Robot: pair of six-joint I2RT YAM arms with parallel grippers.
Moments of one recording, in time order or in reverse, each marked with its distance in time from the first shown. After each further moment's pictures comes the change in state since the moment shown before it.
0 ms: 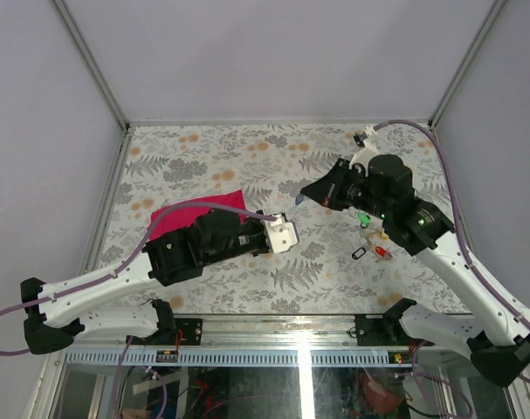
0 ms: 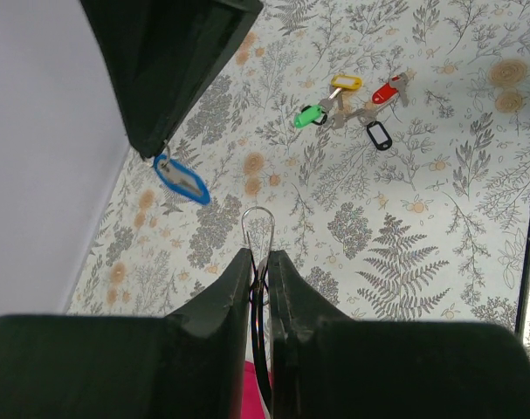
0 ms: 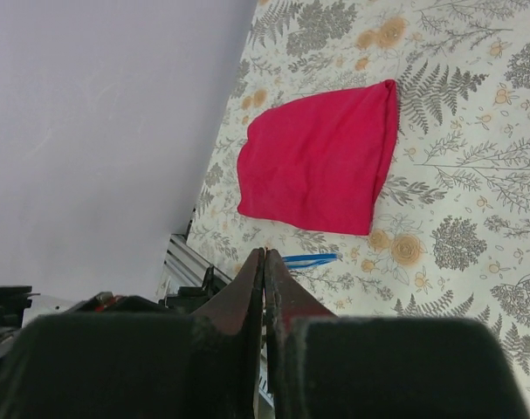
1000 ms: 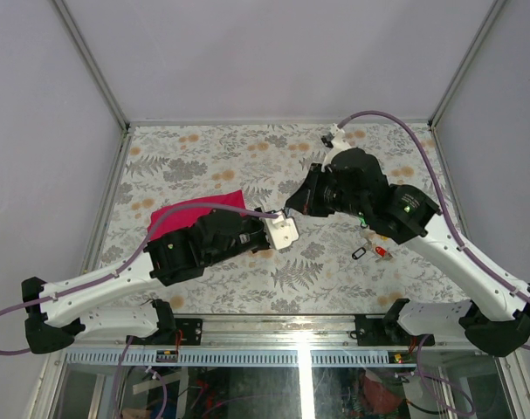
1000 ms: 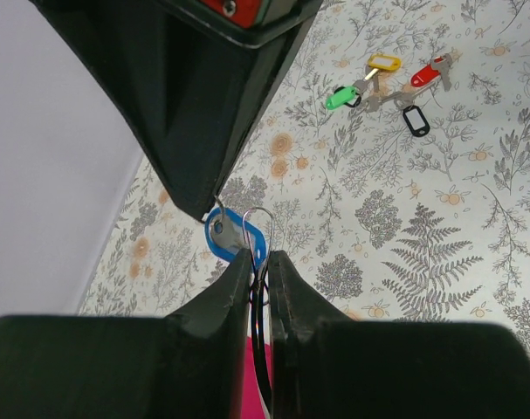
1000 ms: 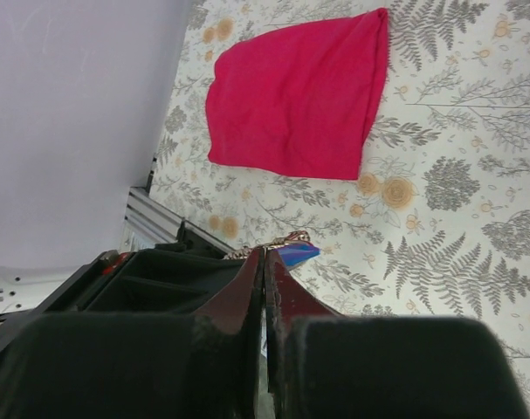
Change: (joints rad) left arm -0.002 0.005 -0.003 -0.003 -0.095 0.015; right arm 0.249 0.209 0.333 -0.345 0.202 -0.001
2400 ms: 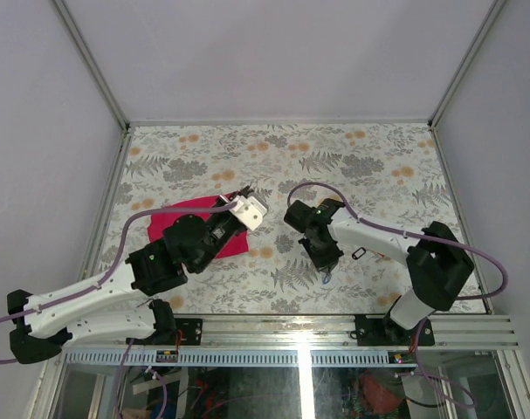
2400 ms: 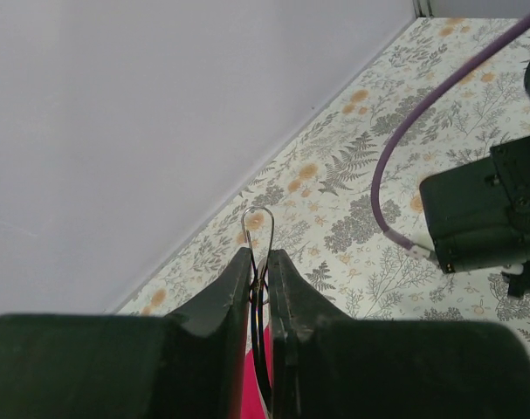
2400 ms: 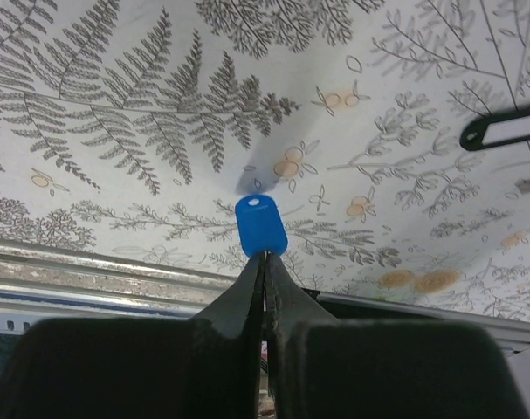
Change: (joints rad) left arm 0.005 -0.156 -0.132 0.259 -0.394 0.018; right arm 0.004 0.381 -0.364 -0.313 0.109 -0.385
